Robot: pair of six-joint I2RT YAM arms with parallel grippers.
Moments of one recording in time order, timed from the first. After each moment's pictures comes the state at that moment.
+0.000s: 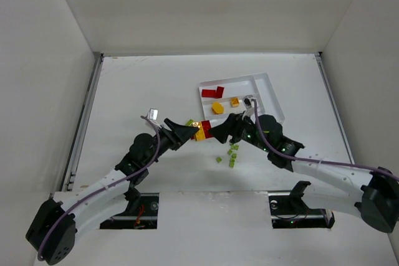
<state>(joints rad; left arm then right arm) -0.67 0.77 0.20 0.49 0.05 -1.17 0.81 1.08 0.58 0.30 -0.08 0.75</state>
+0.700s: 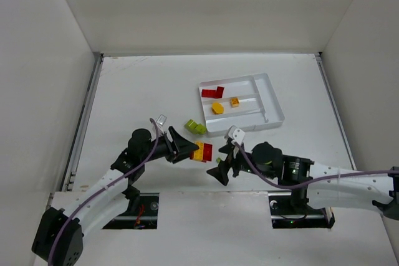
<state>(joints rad) -0.49 0.75 0.24 0.17 0.59 -1.22 1.25 0.84 0.59 -0.01 0.12 0.24</state>
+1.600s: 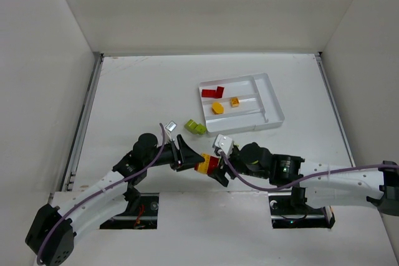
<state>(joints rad) -0.66 0.72 0.24 0.13 0.60 -1.20 1.26 0.97 0.62 -0.09 0.11 0.05</state>
